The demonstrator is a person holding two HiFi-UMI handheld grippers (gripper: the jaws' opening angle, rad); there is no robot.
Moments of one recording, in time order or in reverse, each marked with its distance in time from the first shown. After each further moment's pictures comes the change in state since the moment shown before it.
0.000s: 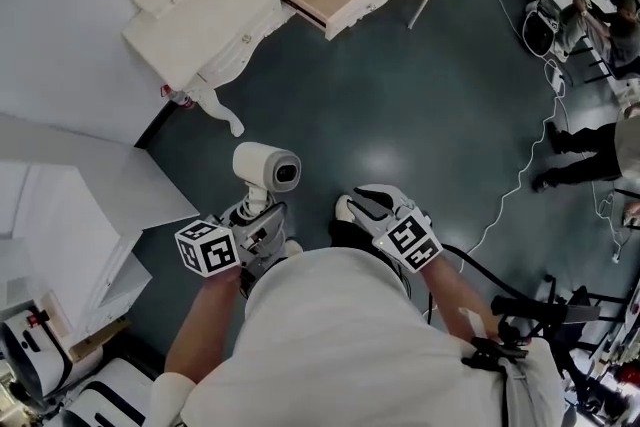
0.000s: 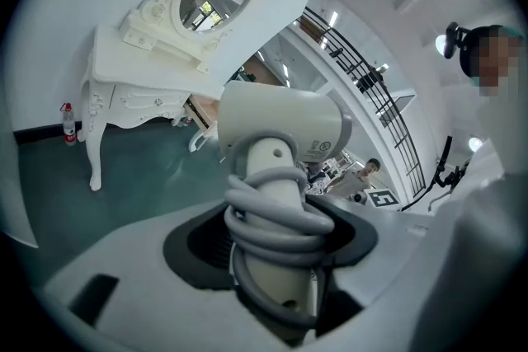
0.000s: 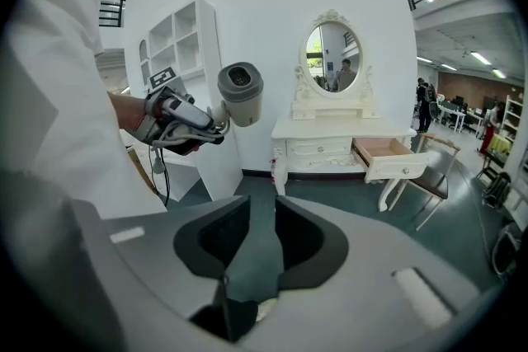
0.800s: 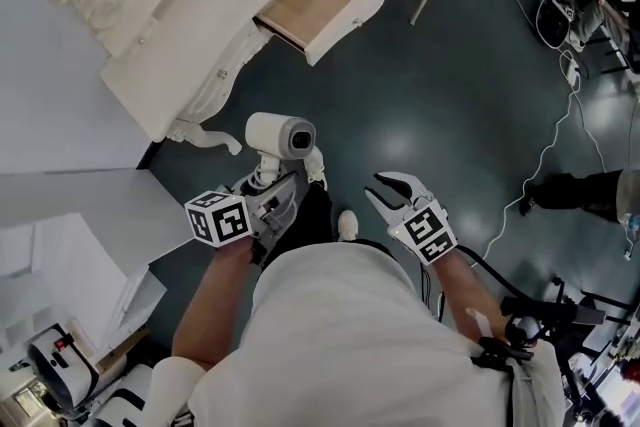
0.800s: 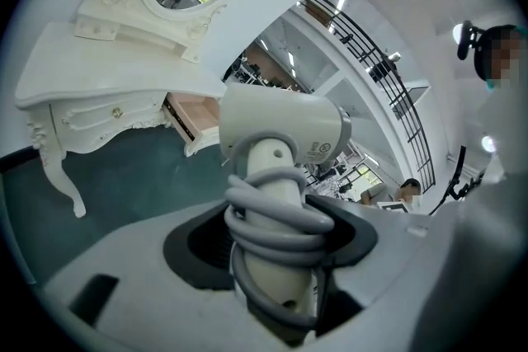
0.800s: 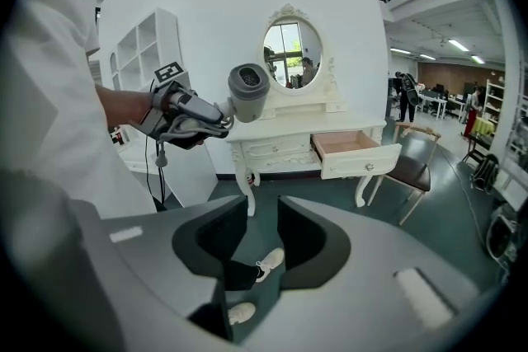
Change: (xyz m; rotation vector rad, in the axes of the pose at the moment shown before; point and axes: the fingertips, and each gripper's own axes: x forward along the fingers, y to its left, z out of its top) left arm 0.224 0.047 0.177 -0.006 0.077 0.045; right arm 0.026 -0.257 0.017 0.107 0.005 -0.072
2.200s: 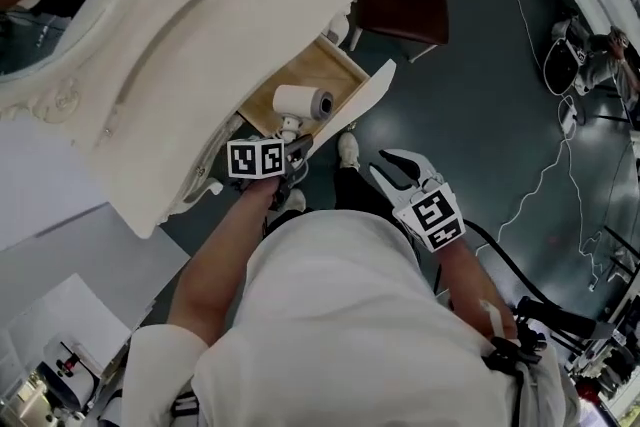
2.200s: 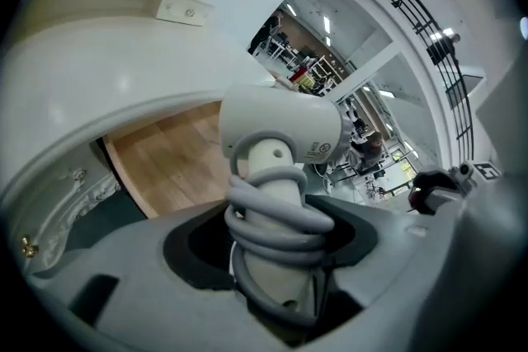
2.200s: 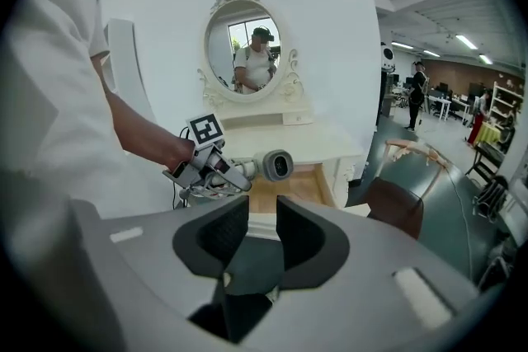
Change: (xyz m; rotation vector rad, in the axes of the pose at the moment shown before) left arm 0.344 0.178 0.299 -0.049 0.190 0.235; right arm 0.128 -0.397 0.198 -0.032 0.038 0.009
